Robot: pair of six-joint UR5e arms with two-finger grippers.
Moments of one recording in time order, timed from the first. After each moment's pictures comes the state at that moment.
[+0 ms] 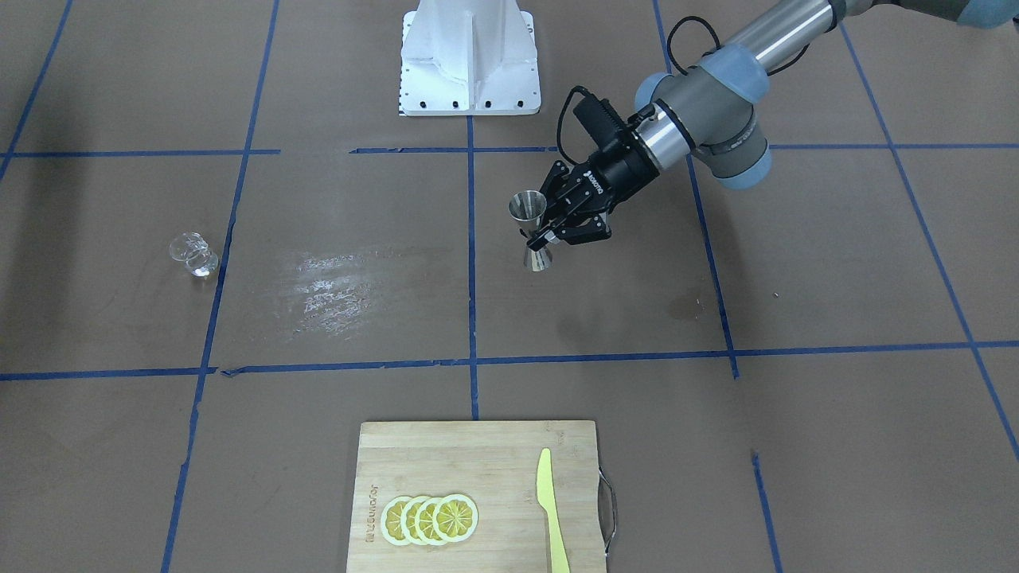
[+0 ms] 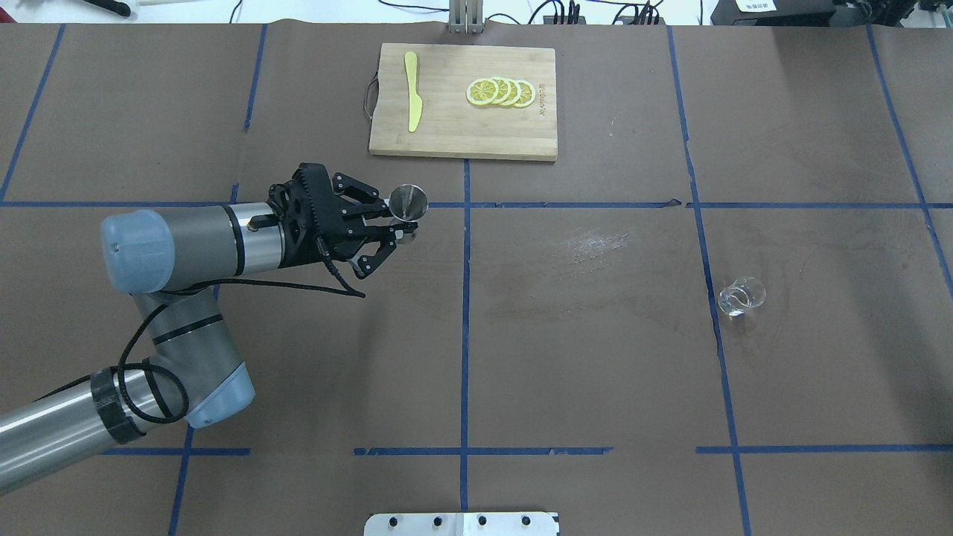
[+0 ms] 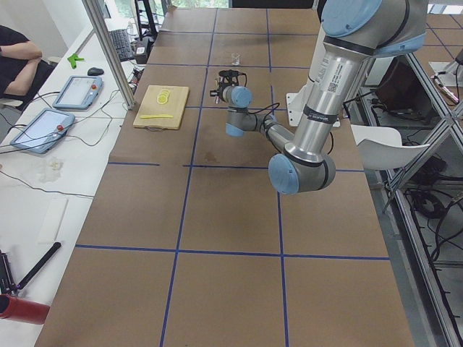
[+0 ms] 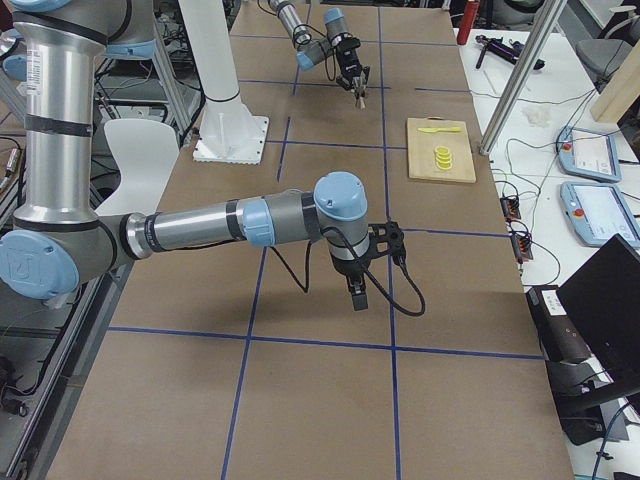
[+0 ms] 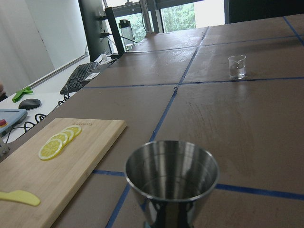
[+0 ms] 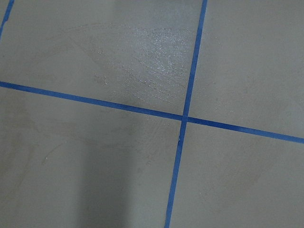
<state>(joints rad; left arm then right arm) -0.57 -2.05 -1.53 -2.88 -1.73 -0.10 1.60 -1.69 1.91 -1.57 2.33 -0.05</state>
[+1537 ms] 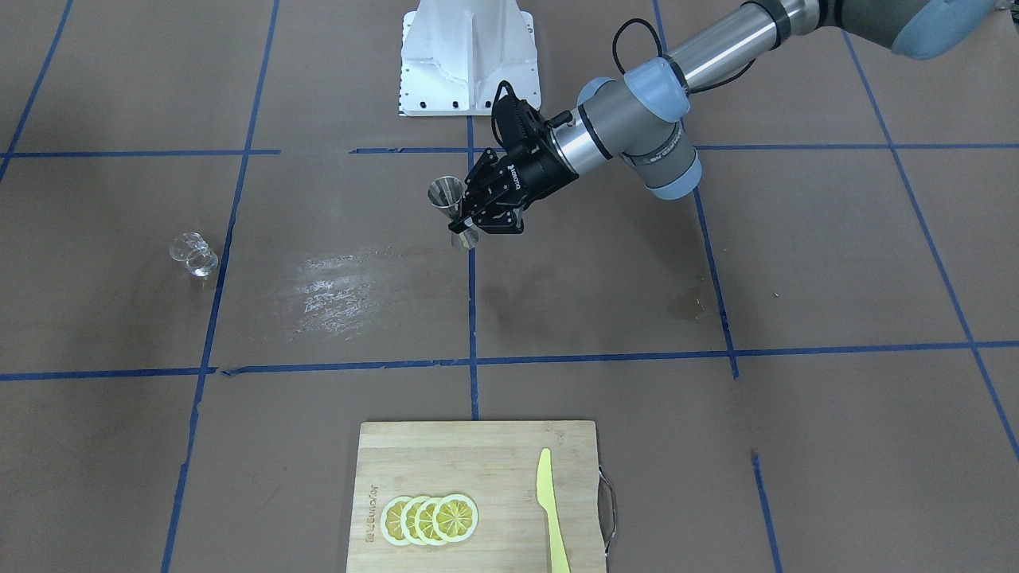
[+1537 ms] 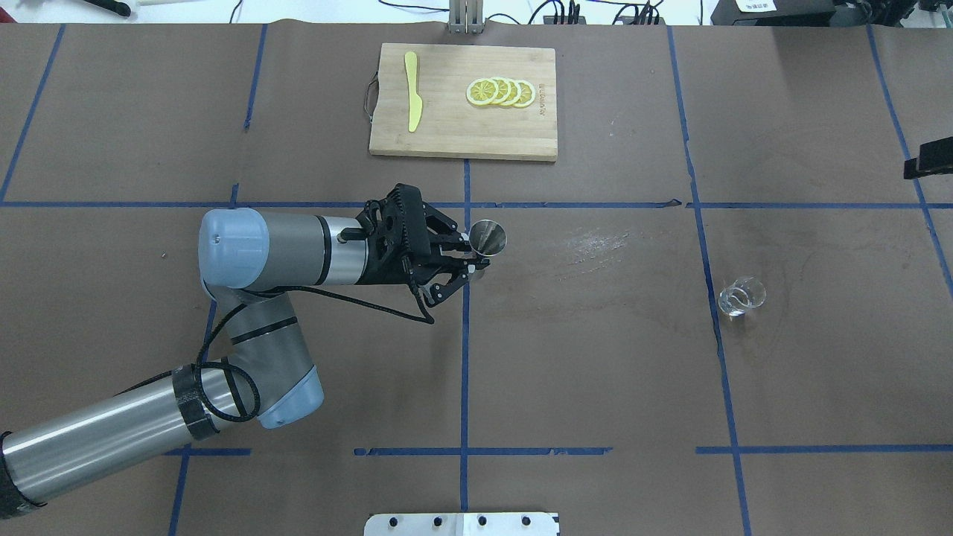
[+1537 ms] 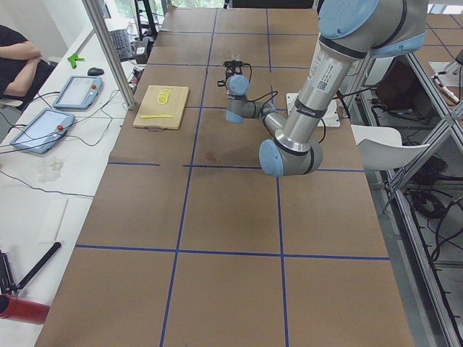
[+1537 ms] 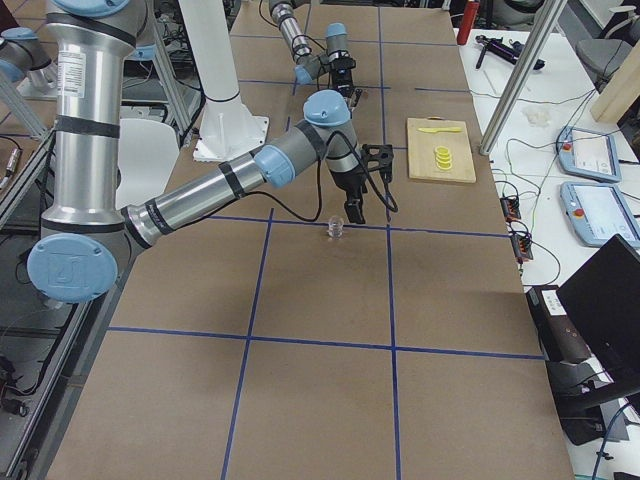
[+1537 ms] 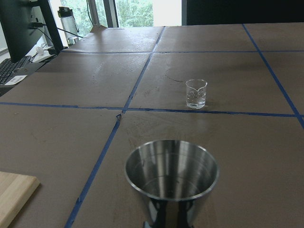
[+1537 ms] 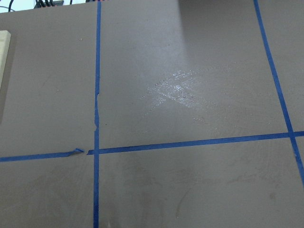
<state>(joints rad) -0.52 -2.19 -1.41 -2.88 -1.85 -0.13 1.13 -1.67 2.22 -1.39 2.01 0.88</state>
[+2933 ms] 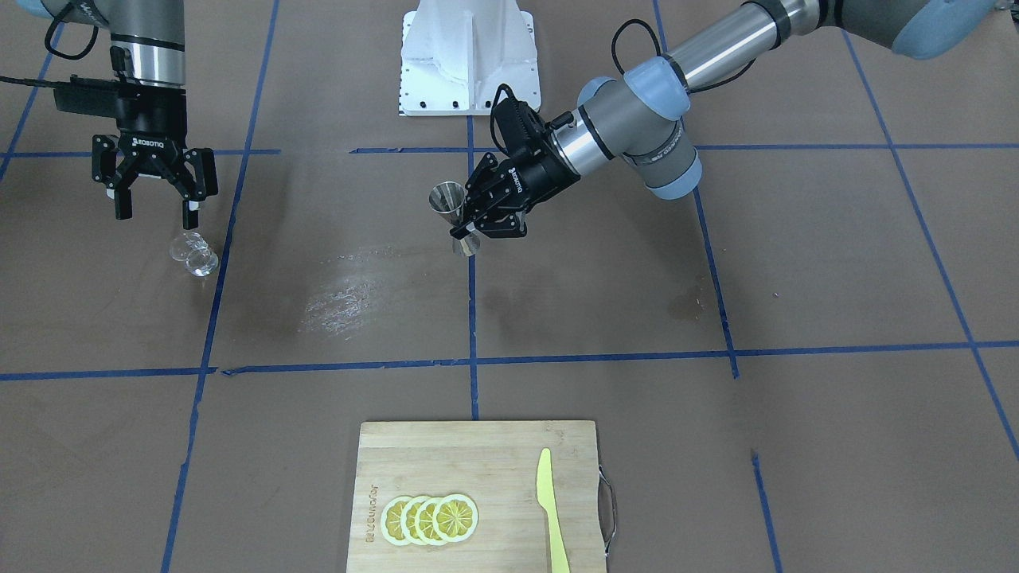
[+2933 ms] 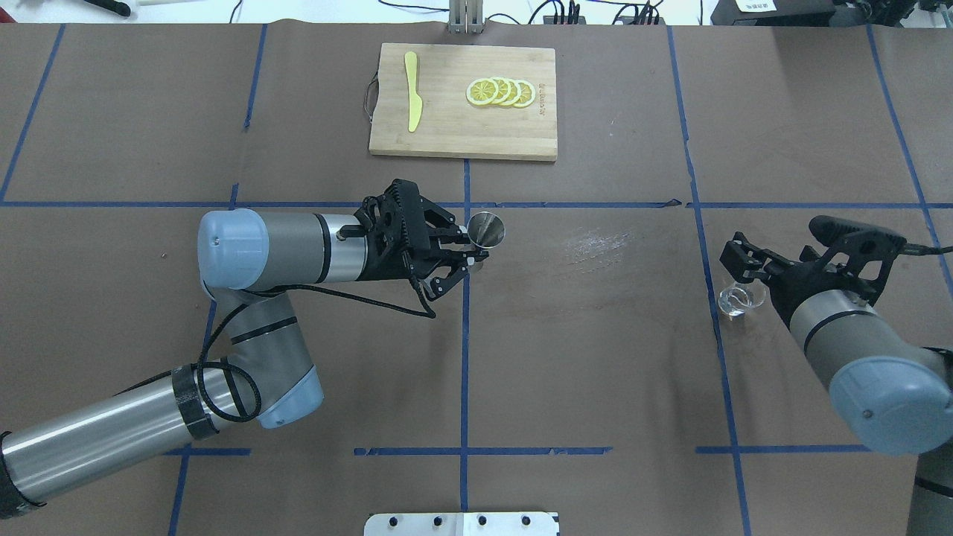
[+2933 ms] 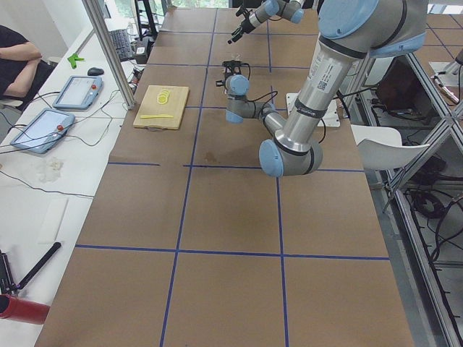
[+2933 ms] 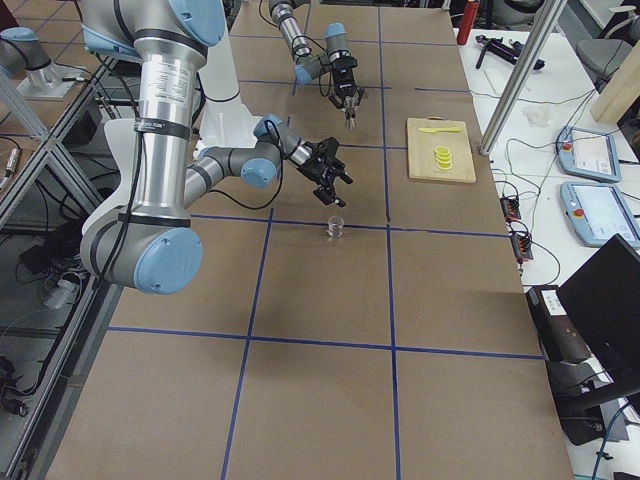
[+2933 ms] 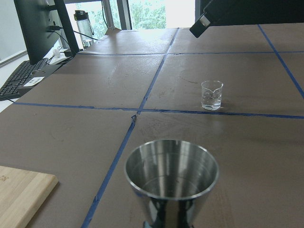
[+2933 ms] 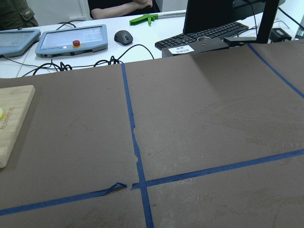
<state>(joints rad) -0.52 -2.19 -1.42 -2.88 -1.82 -0.13 0.35 -1.74 2.14 -1.20 0.90 1.53</state>
